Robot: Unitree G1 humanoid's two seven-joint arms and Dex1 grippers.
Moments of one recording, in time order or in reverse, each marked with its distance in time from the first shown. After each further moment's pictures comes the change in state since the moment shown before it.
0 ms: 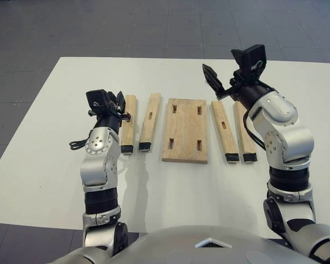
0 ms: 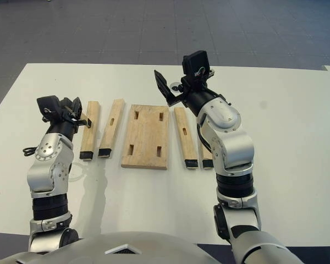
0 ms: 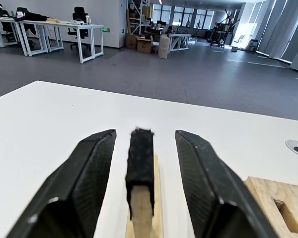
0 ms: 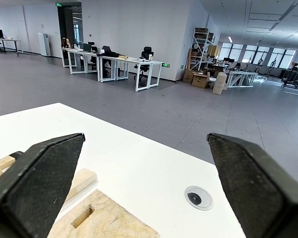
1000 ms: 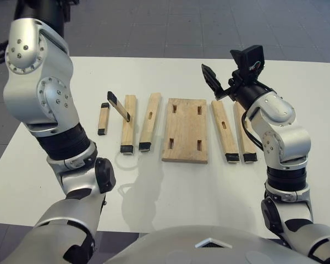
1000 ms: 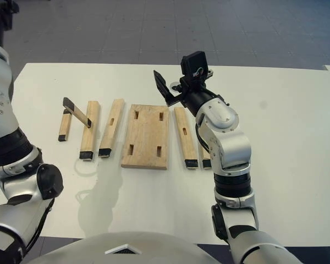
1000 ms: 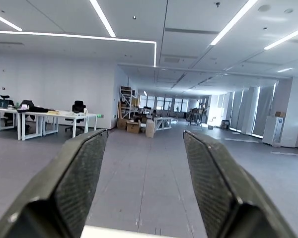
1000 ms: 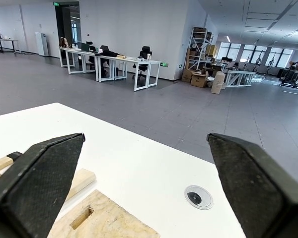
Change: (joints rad) left arm -0.530 0.174 0.123 0.014 -0.098 0.217 -0.008; right arm 0.000 0.024 0.000 0.006 -0.028 -0.004 0.000
